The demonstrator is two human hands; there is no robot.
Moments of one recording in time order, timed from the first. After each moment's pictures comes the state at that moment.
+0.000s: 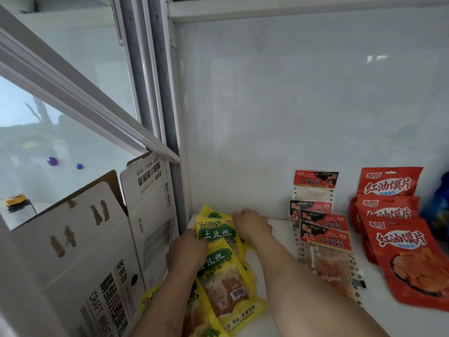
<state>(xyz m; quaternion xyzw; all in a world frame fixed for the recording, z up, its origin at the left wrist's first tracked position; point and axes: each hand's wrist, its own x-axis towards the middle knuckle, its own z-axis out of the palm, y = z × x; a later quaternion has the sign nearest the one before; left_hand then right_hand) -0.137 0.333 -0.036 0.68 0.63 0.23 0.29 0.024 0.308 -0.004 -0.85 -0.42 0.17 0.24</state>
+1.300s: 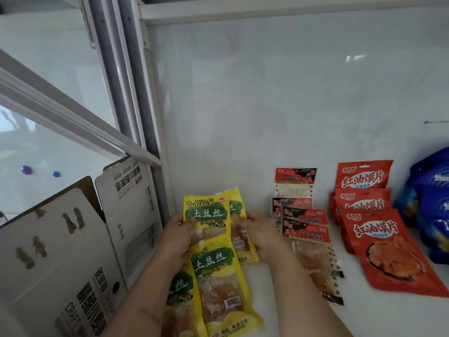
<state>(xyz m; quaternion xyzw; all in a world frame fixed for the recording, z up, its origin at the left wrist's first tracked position) -0.119 0.328 -0.004 0.52 0.47 0.40 0.59 0.051 0.255 -0.016 -0.62 -0.29 0.41 0.61</state>
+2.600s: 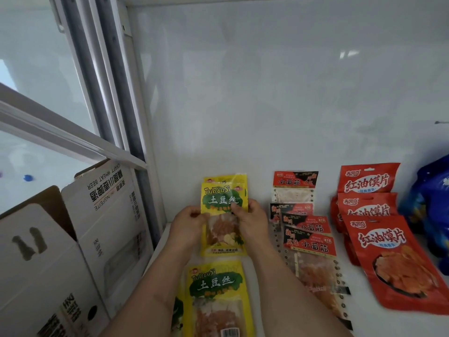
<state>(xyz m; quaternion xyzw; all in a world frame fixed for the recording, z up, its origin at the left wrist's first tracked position) -0.067 0.358 0.002 0.62 0.45 0.38 0.52 0.072 0.313 -0.029 -0.54 -0.26 0.29 0.74</state>
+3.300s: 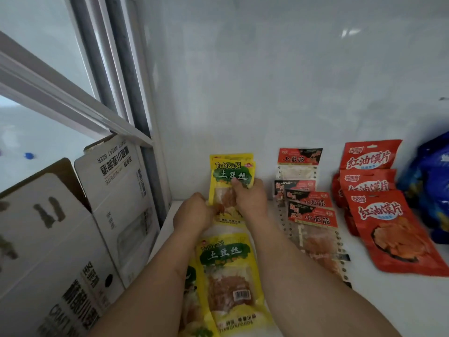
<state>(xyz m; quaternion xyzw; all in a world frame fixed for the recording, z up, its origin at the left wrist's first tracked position) -0.075 0.356 -0.005 0.78 0.54 0.18 0.25 0.051 0.314 -0.016 -0.73 -0.26 0.15 0.62</state>
